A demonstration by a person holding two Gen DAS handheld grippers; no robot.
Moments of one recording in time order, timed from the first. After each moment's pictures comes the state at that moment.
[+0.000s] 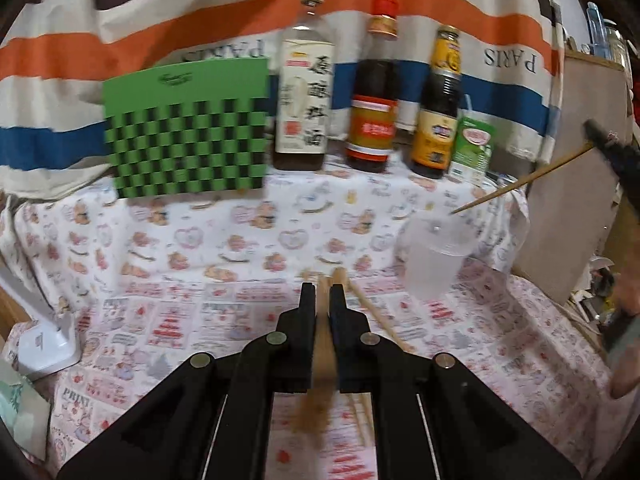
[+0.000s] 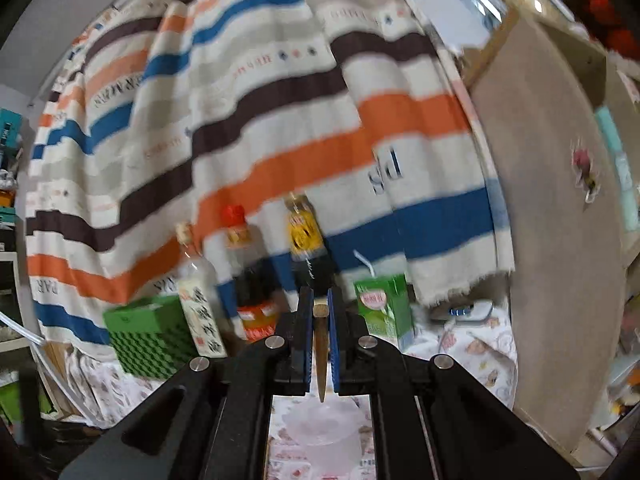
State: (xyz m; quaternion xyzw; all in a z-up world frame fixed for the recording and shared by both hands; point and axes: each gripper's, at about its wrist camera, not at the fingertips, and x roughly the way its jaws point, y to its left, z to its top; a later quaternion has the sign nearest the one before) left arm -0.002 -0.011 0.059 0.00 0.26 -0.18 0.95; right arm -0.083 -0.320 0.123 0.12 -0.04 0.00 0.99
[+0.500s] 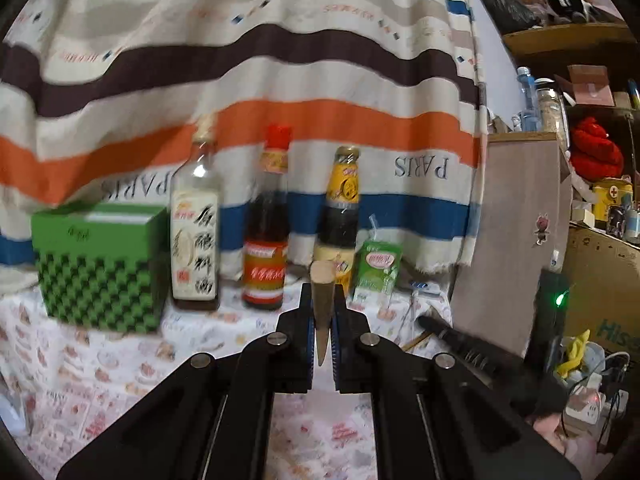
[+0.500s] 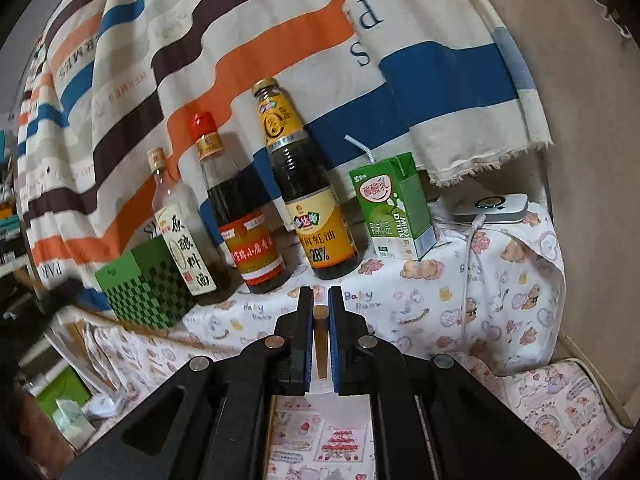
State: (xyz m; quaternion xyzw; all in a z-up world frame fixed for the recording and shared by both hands) left arm -0.023 -0.079 0.141 -0.04 0.08 -0.26 0.96; right arm -0.016 -0.336 0.068 0.17 0.08 0.06 0.98
